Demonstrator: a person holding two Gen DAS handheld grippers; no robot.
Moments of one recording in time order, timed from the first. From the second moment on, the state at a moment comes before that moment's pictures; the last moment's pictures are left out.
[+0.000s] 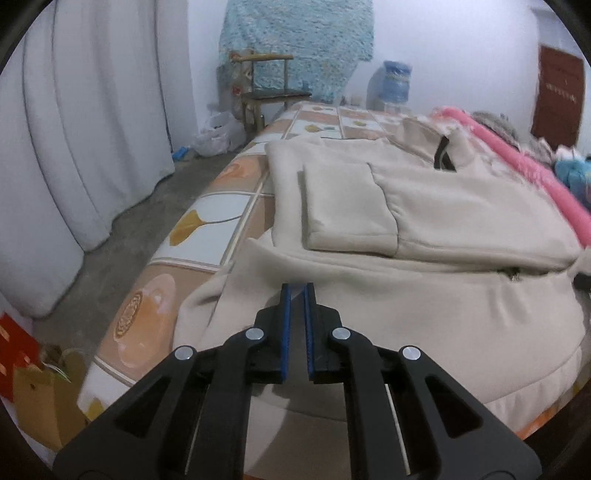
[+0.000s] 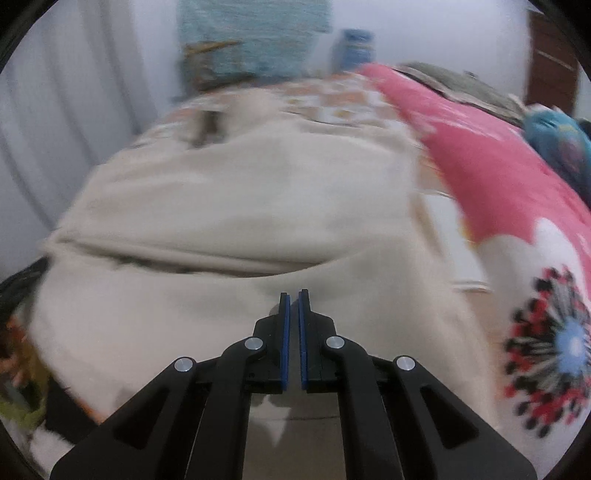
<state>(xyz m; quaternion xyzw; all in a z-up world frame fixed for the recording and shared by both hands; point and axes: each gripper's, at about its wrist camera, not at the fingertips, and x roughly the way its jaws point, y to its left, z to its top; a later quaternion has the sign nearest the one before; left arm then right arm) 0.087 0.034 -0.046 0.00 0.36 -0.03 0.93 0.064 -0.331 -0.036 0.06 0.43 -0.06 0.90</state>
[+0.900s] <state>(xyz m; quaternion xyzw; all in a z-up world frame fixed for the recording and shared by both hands) 0.064 -0.011 -0.021 0.00 0.36 -0.10 0.93 0.047 -0.282 -0.007 0.03 0.41 0.00 0.91</state>
